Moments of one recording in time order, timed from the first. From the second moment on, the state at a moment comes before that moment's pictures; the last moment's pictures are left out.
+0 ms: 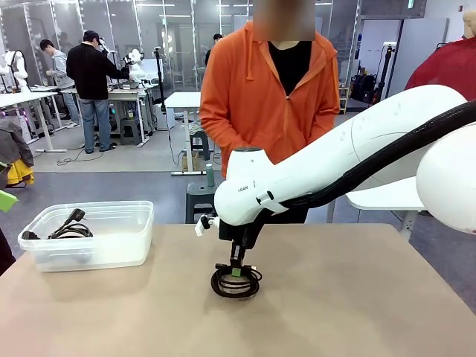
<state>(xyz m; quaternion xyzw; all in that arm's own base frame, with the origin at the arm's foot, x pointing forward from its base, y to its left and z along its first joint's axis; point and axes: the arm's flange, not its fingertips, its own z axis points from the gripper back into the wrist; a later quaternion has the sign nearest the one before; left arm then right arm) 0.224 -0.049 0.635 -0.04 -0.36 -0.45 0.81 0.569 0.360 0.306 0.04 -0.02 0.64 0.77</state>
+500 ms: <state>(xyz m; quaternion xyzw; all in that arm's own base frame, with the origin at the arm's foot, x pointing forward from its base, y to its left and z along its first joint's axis) 0.224 -0.049 0.635 -0.04 -0.36 -0.45 0.81 0.562 0.368 0.310 0.04 -0.02 0.65 0.76</state>
